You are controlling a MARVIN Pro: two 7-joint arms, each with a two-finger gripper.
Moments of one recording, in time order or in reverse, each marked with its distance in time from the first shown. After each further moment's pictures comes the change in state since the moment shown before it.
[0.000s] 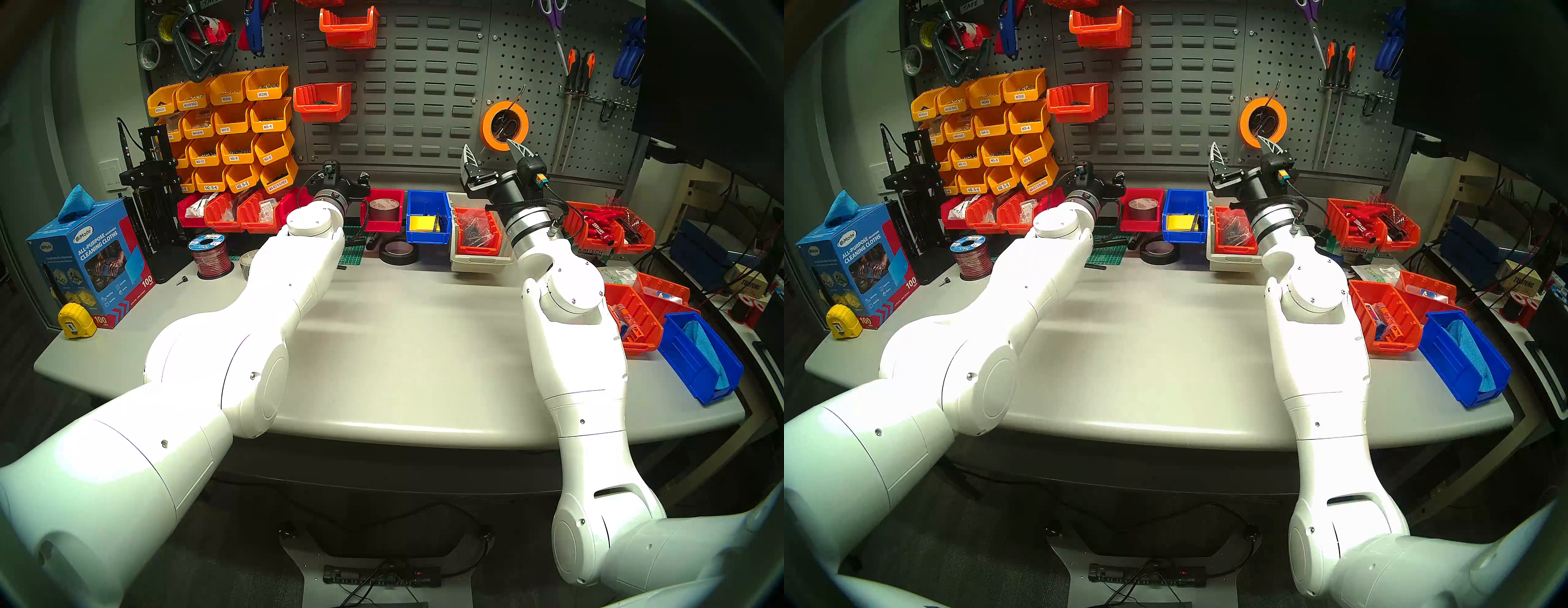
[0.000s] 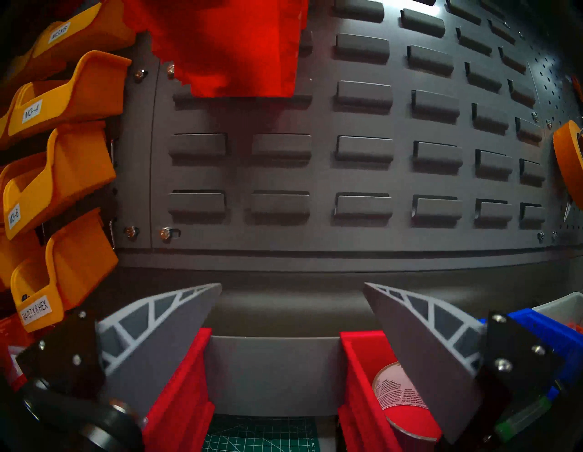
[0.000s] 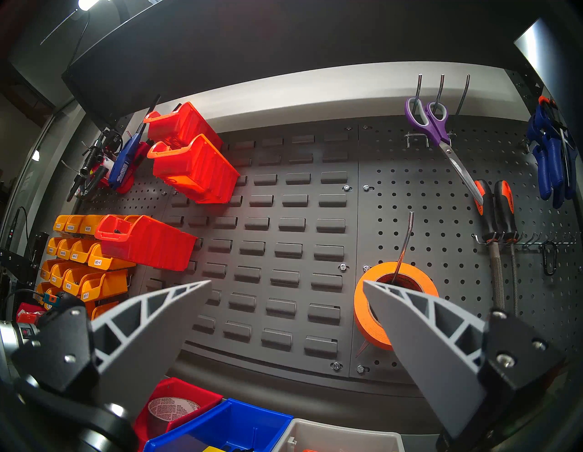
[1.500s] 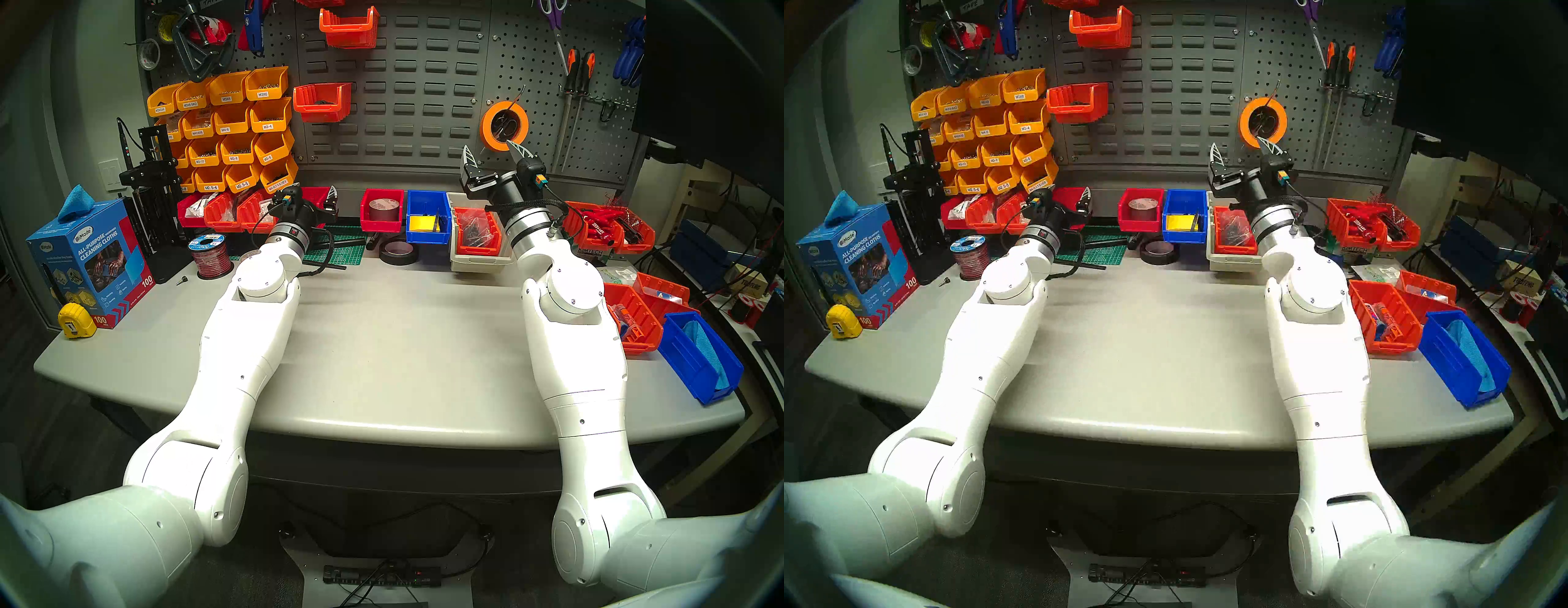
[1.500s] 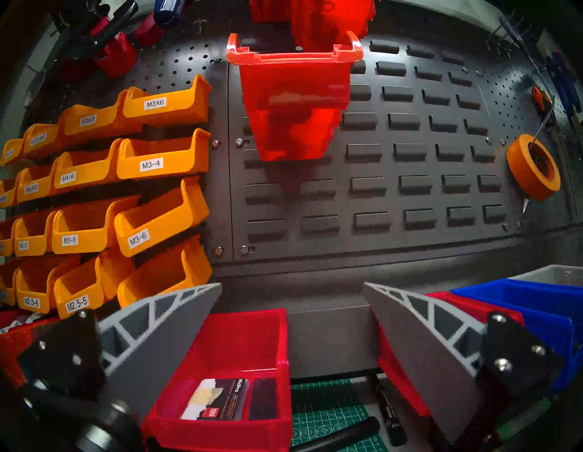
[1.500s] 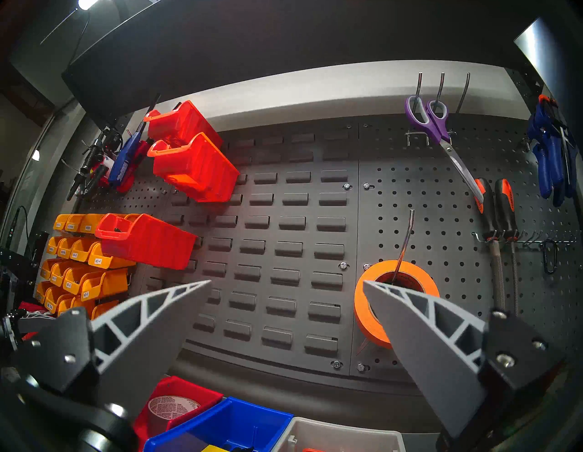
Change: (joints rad) left arm 0.473 0.170 -0.058 -0.626 0.012 -0.009 -0.085; right arm 0.000 0.000 0.000 0.004 0.000 0.000 0.001
